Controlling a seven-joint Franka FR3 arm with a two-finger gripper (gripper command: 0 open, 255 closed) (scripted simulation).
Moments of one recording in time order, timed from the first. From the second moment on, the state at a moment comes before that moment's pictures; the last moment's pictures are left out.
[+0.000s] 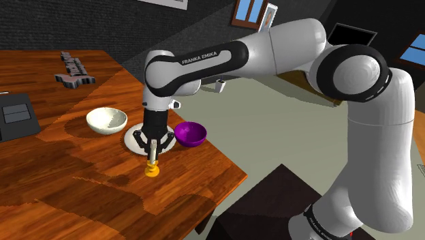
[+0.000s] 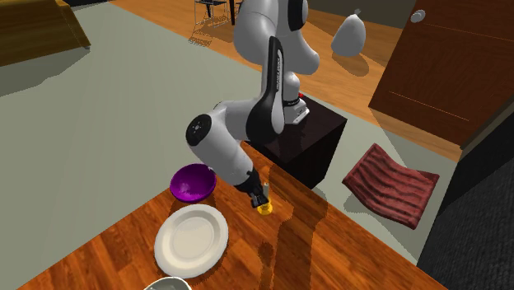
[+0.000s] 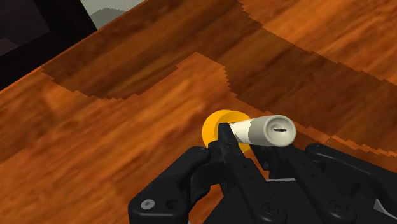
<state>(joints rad) 0.25 0.55 0.31 -1.64 0.23 1.94 0.94</state>
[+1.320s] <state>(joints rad) 0.15 0.48 0.28 -1.53 0.23 1.73 0.86</state>
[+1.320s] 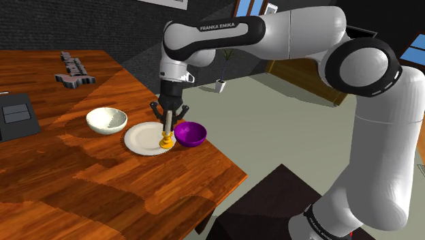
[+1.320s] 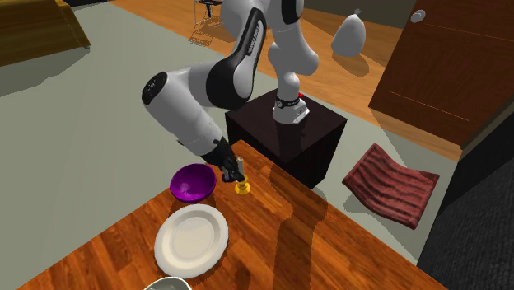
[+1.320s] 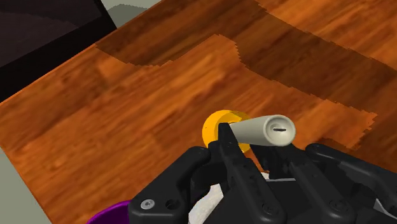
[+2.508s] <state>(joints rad) -0.04 0.68 0.17 -1.19 0.15 1.51 0.61</state>
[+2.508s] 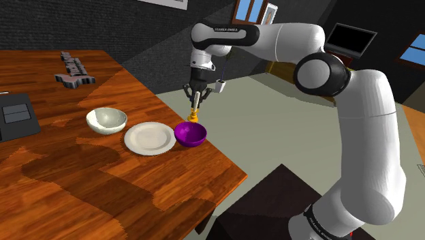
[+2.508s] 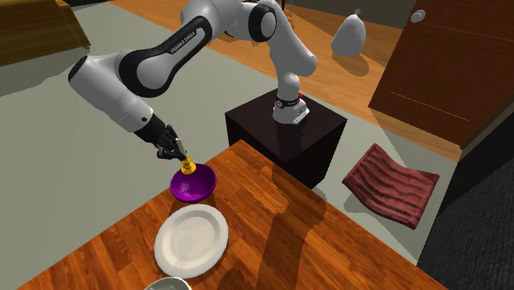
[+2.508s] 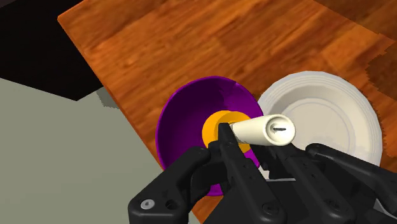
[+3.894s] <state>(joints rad) -0.04 0.73 0.16 -1.28 0.15 1.65 0.58</state>
